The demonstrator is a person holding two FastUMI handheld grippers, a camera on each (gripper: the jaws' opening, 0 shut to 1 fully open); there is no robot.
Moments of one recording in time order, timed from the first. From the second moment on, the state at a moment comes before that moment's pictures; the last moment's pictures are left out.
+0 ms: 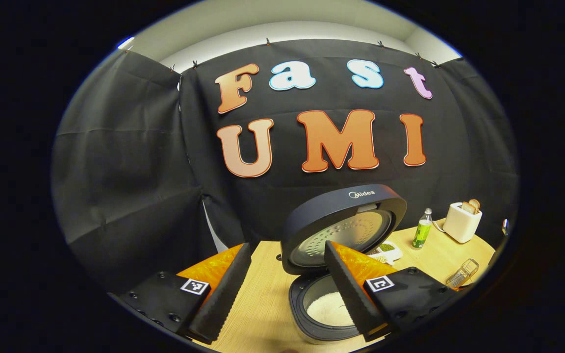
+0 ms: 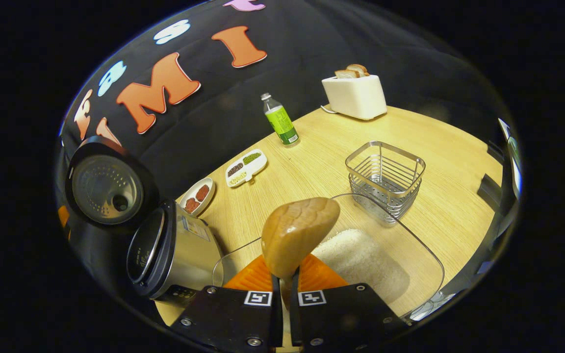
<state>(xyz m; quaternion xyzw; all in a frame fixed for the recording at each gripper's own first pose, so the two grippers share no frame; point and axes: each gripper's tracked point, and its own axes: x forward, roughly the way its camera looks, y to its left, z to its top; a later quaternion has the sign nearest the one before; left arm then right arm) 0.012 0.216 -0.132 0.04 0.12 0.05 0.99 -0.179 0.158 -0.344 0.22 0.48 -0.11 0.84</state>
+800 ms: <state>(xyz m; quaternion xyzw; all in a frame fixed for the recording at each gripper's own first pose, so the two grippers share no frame) 0.020 0.197 -0.137 0.03 0.13 0.05 0.99 -0.176 0.190 -0.344 0.41 0.53 -0.03 0.74</state>
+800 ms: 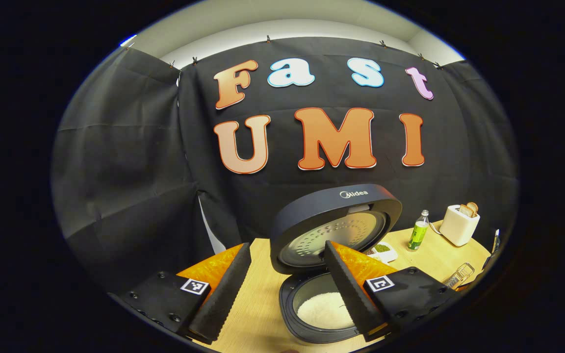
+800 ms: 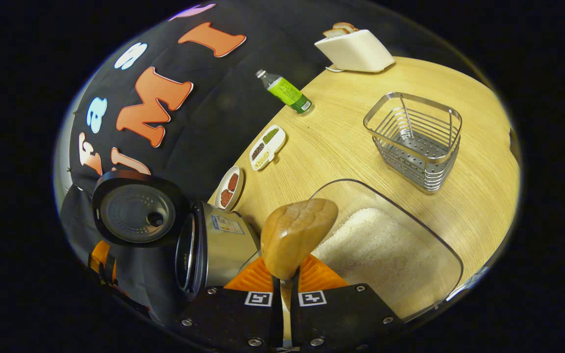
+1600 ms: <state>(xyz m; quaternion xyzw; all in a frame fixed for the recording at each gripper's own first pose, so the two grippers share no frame) 0.020 0.162 -0.127 0.01 0.13 0.09 0.99 -0.147 0.136 -0.301 0.62 0.50 0.01 0.61</state>
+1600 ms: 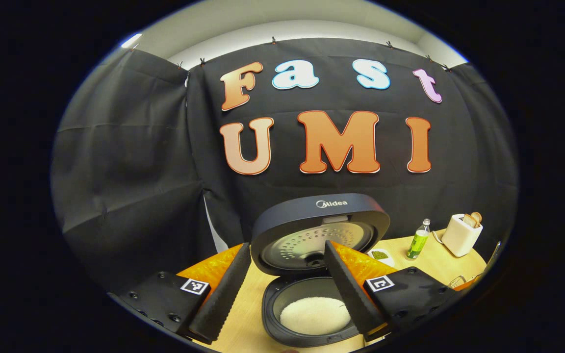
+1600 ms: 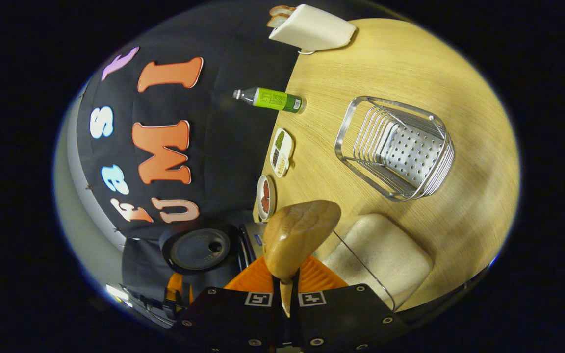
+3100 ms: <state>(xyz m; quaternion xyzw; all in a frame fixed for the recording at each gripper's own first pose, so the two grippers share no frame) -0.024 0.226 -0.103 0.02 0.09 0.20 0.98 -0.018 0.288 -0.234 0.64 0.51 0.09 0.57</state>
